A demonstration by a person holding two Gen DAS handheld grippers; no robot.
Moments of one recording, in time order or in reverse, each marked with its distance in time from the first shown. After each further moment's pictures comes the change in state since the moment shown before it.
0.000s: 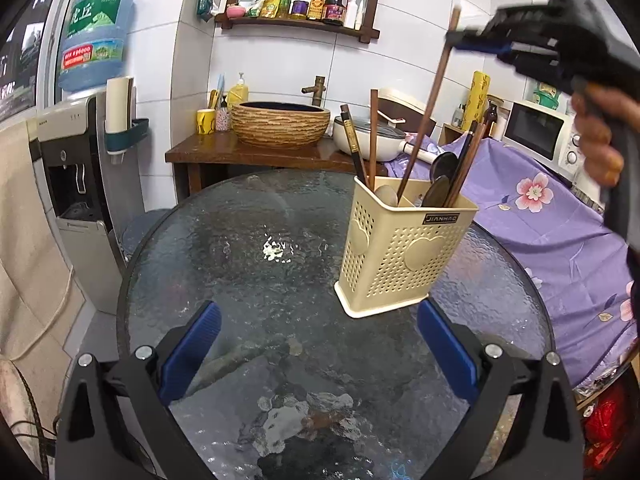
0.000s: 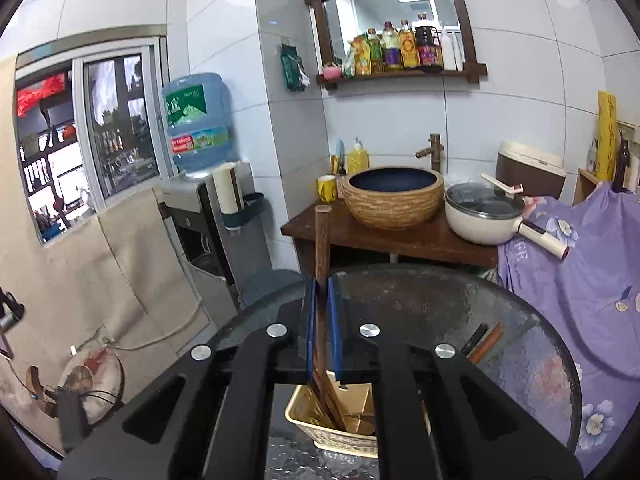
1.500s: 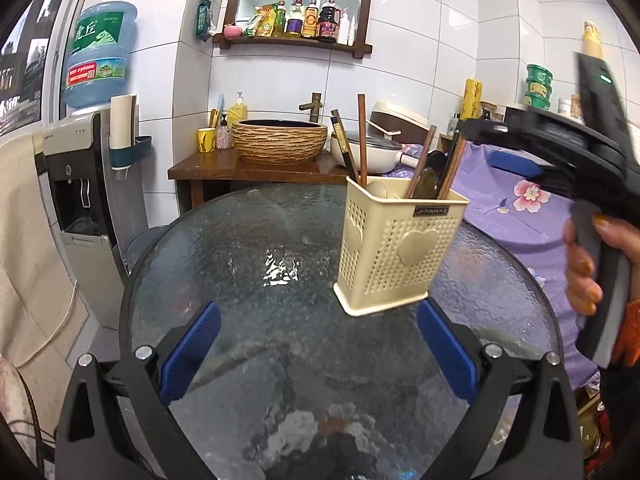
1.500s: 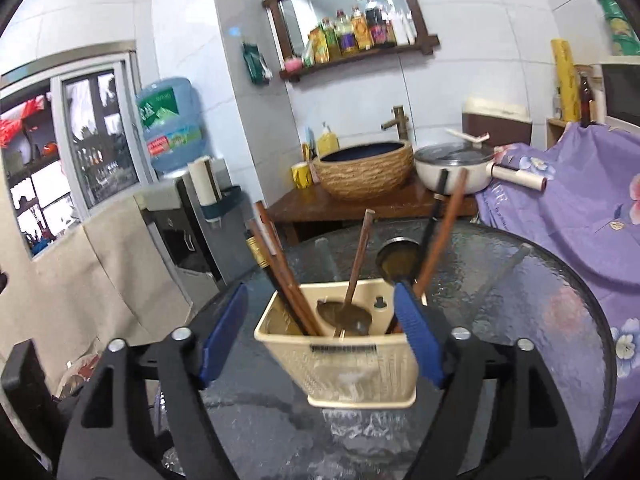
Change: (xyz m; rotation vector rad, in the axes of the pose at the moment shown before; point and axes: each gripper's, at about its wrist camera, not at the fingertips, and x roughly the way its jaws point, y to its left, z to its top) left arm -0.015 -0.007 -0.029 0.020 -0.078 0.007; right arm -0.026 -0.018 -0.122 0.136 -0.064 -0.051
